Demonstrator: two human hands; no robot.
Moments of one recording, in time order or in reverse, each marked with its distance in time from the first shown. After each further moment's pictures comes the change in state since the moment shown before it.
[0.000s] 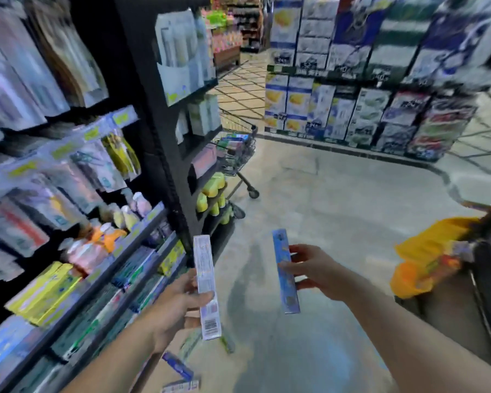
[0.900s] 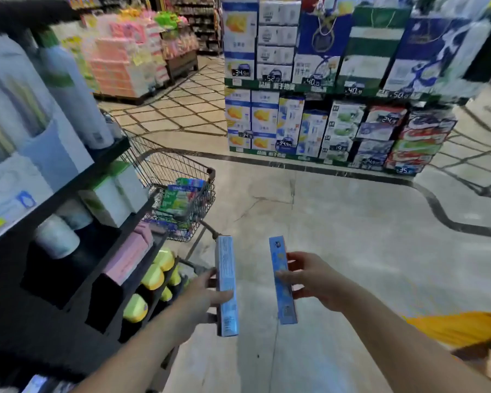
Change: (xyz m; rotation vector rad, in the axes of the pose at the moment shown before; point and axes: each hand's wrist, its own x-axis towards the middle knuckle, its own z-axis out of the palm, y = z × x) left_hand 0.479 0.263 0.123 0.146 -0.124 -0.052; right_hand 0.370 -0.177 -0.255 0.042 0.117 0.048
